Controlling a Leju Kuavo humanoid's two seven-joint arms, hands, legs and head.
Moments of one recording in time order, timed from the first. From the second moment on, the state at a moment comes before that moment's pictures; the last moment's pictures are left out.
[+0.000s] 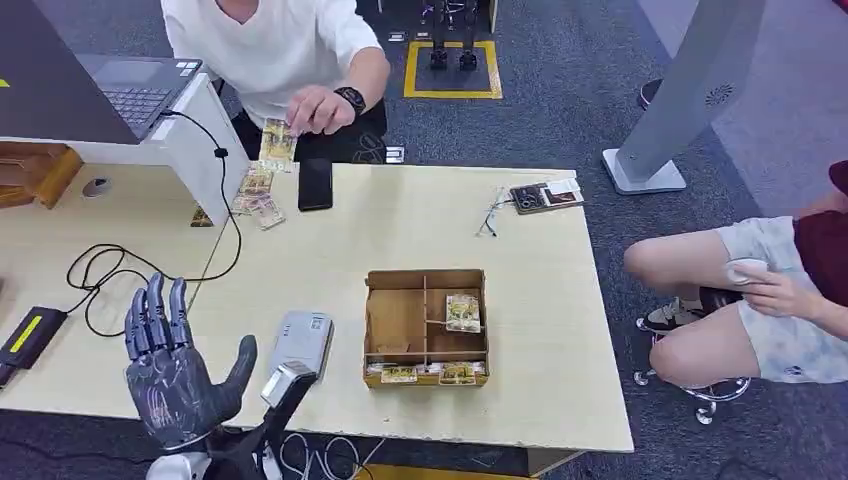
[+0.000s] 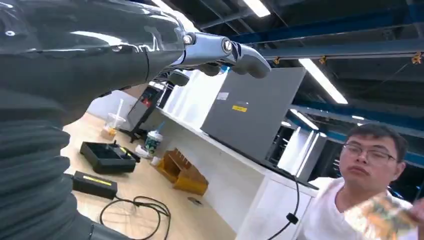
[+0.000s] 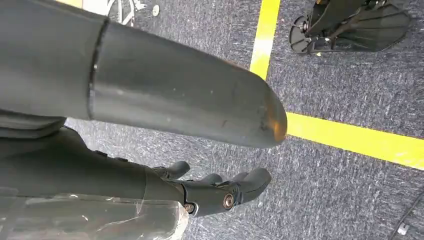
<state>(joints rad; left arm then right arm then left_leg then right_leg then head) 0.20 -0.18 -0.02 -1.79 -1.55 0.67 0.11 -0.06 0.16 -1.05 -0.22 1.27 -0.21 0.00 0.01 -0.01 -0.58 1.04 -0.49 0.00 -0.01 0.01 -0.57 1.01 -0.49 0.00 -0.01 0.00</state>
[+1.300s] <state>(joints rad) -0.03 -0.13 0.00 -1.48 -1.50 0.67 0.12 -0.06 0.15 -1.04 -0.22 1.32 -0.19 -0.02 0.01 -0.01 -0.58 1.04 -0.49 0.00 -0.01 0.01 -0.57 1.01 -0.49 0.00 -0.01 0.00</state>
